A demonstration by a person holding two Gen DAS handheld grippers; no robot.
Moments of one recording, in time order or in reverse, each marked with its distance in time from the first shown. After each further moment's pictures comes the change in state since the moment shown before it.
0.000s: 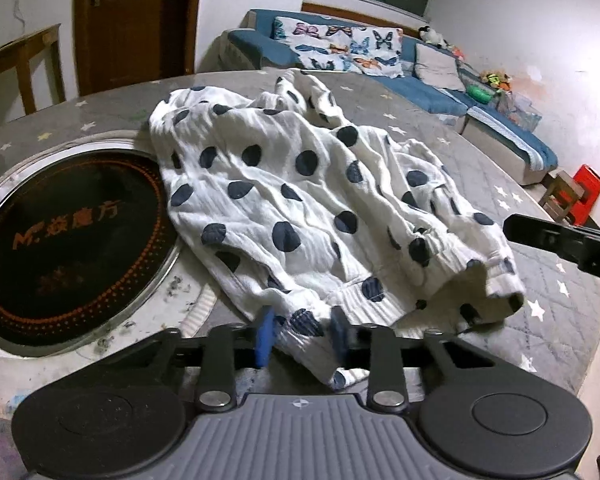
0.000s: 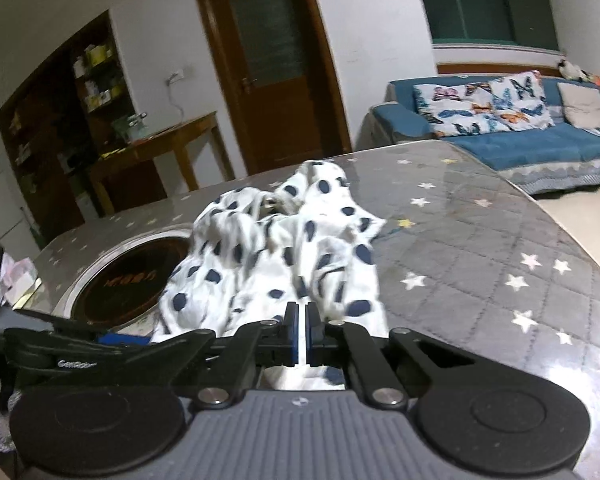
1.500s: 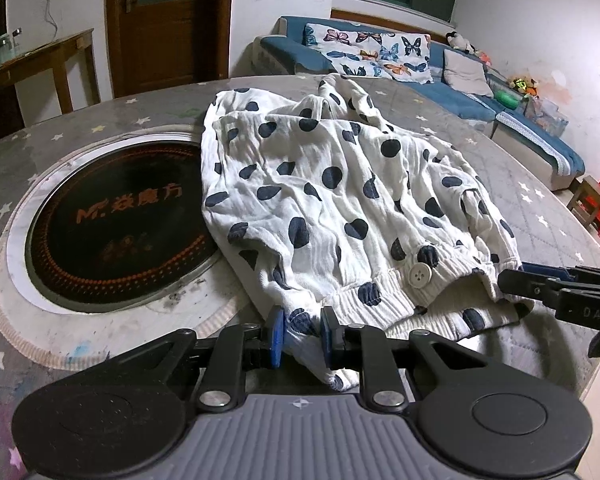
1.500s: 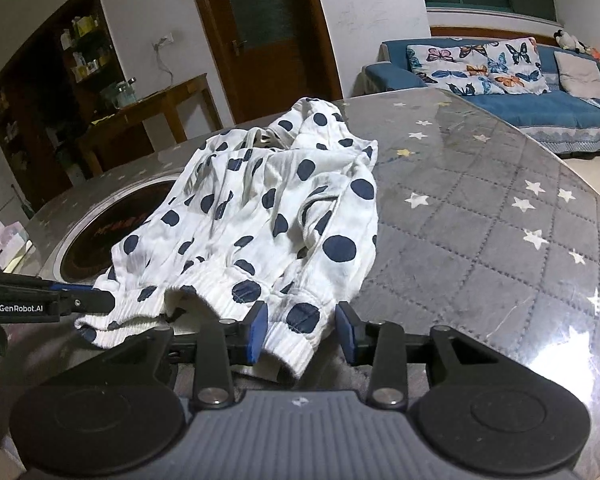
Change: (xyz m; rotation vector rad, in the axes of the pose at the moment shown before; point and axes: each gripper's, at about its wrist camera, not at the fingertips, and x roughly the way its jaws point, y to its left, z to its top) left arm -0.024 0.006 -0.011 -0.025 -0.019 0.107; right arm 0.026 0.002 -0.037 0.003 0.114 -0.014
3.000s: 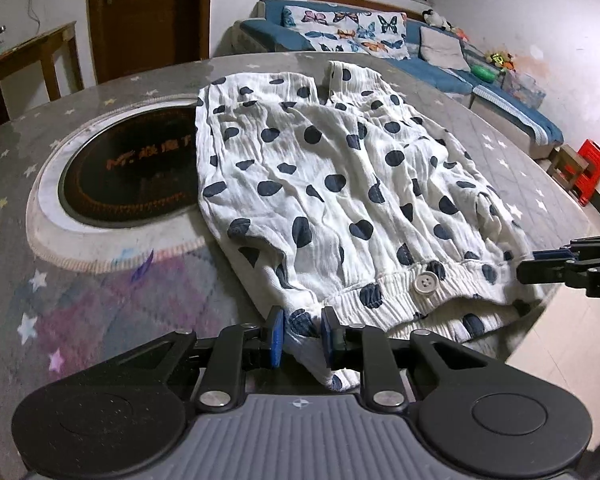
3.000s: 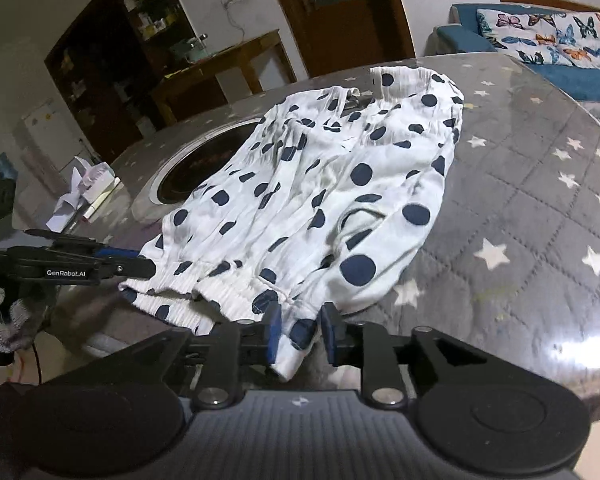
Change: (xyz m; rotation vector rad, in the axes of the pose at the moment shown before) left arm -0.051 0.014 -0.027 0.059 0.067 -0.059; right arm -0.066 0.007 -0.032 -0.068 0.154 0.228
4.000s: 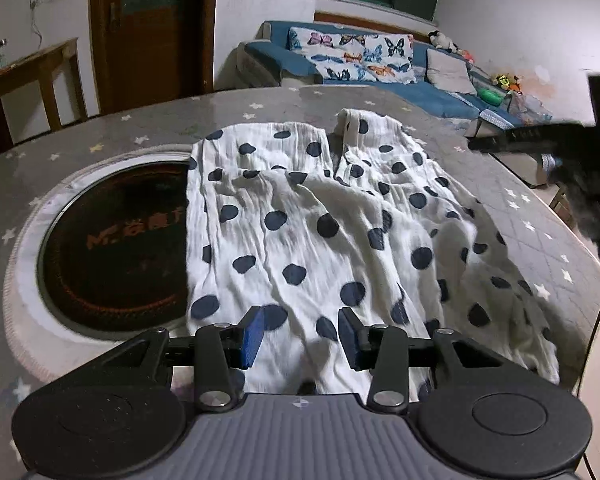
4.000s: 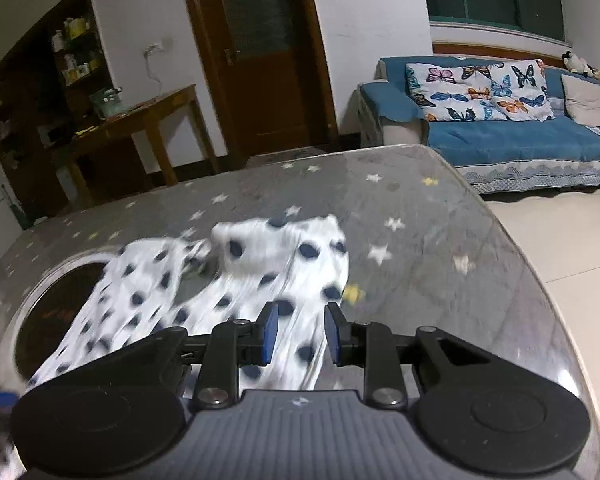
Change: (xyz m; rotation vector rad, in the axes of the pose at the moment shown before) left arm 0.057 0.013 0.074 -0.015 -0.056 0.001; right arm 0.085 -0.117 0.199 0.025 -0.149 -0.250
